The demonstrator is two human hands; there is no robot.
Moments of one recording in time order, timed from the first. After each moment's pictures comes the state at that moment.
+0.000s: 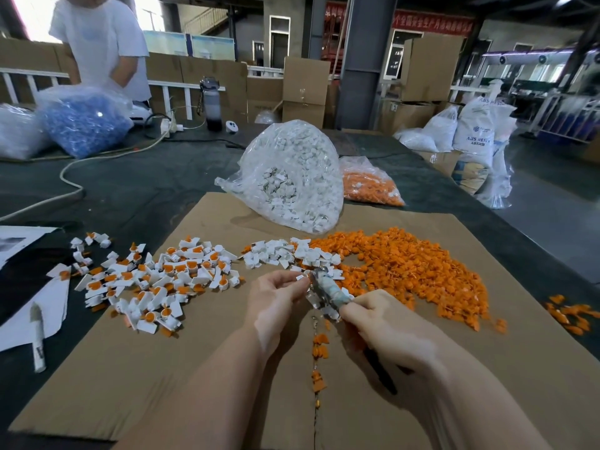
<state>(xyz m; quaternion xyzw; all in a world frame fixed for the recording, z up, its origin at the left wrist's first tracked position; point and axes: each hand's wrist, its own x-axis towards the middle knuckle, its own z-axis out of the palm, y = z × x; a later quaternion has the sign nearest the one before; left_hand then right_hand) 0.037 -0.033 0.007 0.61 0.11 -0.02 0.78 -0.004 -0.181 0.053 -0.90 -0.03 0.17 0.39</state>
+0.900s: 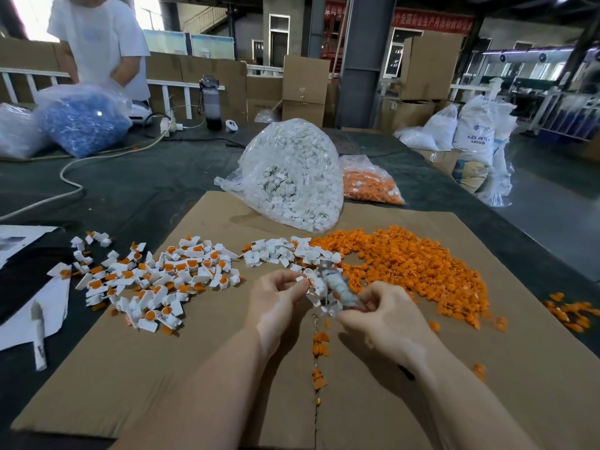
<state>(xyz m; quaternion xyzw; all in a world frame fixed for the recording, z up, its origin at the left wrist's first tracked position) 0.036 -0.031 -0.001 0.67 0.07 0.00 0.74 0.004 -0.188 0.029 -0.92 0.05 0.02 0.39</state>
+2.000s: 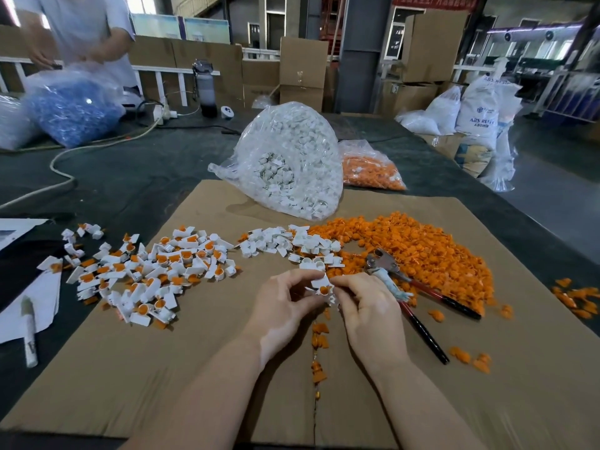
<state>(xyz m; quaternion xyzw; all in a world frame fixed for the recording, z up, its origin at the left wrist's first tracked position) 0.030 -0.027 -0.013 0.81 -0.11 0.03 0.57 0.010 -0.169 -0.017 -0.88 -0.12 -0.31 0.32</state>
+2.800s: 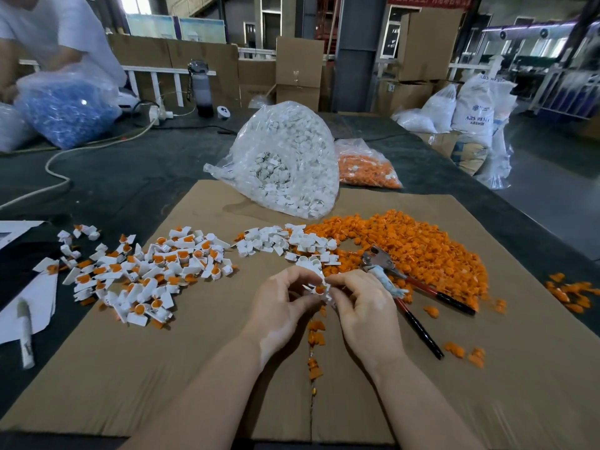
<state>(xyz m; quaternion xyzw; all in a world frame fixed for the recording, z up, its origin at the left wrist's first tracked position) 0.028 -0.031 -0.013 0.81 -0.12 0.03 0.57 0.010 -0.171 -0.018 -0.88 -0.12 -0.30 0.35</state>
